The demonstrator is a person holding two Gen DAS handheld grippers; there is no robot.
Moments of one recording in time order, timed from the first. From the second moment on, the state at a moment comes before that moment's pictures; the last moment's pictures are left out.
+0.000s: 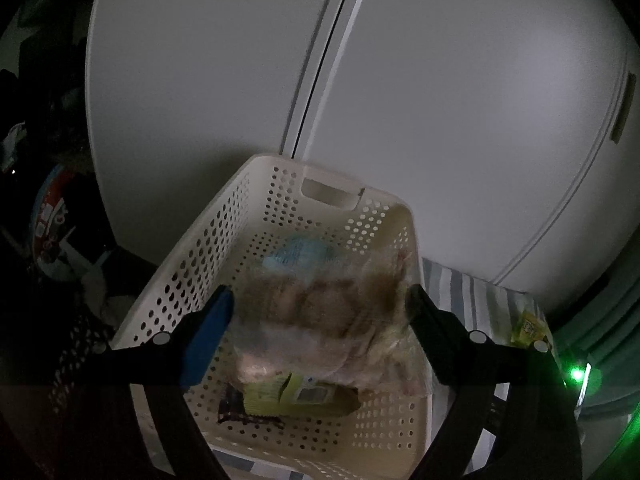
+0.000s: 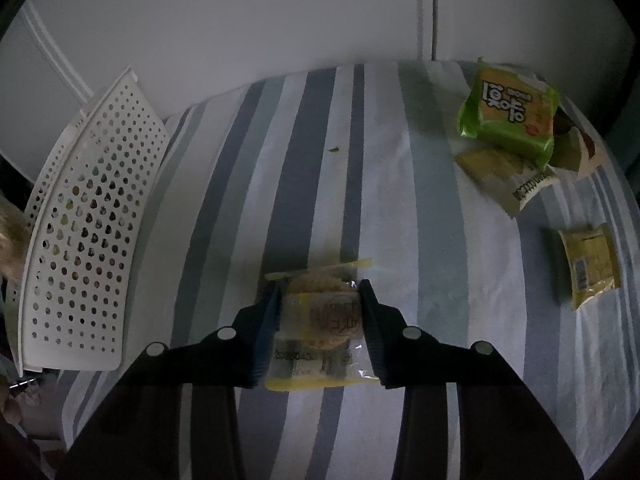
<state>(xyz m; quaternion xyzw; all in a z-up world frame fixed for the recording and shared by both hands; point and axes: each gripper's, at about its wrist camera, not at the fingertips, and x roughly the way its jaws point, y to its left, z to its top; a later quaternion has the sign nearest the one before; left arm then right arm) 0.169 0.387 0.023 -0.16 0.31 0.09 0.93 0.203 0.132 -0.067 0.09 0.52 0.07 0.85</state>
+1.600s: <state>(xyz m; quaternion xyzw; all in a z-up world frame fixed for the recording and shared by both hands) 0.129 0.458 0.068 -0.21 0.22 0.16 0.94 0.165 0.290 0.057 0.09 0.41 0.30 0.86</state>
